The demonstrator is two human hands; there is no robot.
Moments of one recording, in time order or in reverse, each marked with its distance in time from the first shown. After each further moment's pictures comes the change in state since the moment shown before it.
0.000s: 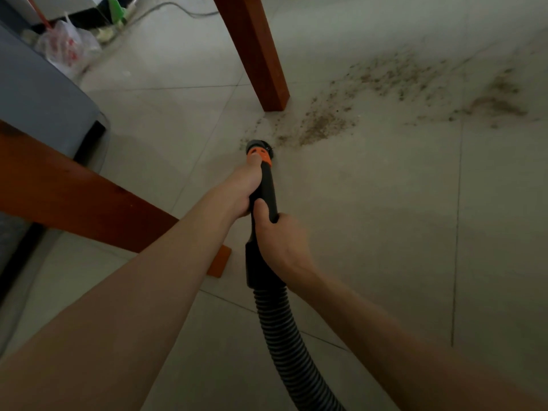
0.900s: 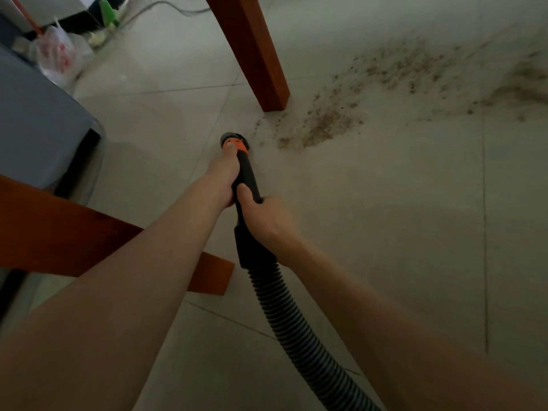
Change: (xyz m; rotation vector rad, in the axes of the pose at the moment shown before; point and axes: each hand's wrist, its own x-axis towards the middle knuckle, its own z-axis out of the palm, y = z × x) left_hand 0.062 0.022 -0.022 -0.056 0.172 0.041; right_hand 0.067 -0.019 0.014 0.007 -0.107 0.001
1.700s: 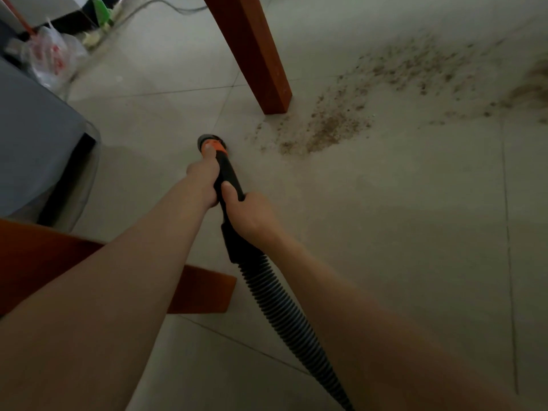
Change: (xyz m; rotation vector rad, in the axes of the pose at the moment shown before) left_hand 0.053 0.010 -0.022 -0.051 0.102 -0.025; right_hand 0.044 -0.013 0.018 -0.152 -0.053 -0.097
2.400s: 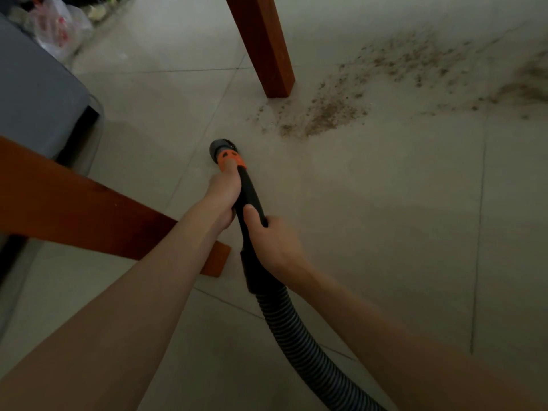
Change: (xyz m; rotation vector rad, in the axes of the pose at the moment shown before) left_hand -0.074 -0.059 0.003 0.058 -0.104 0.028; right_hand -0.082 0.042 -0.002 0.045 0.025 0.118
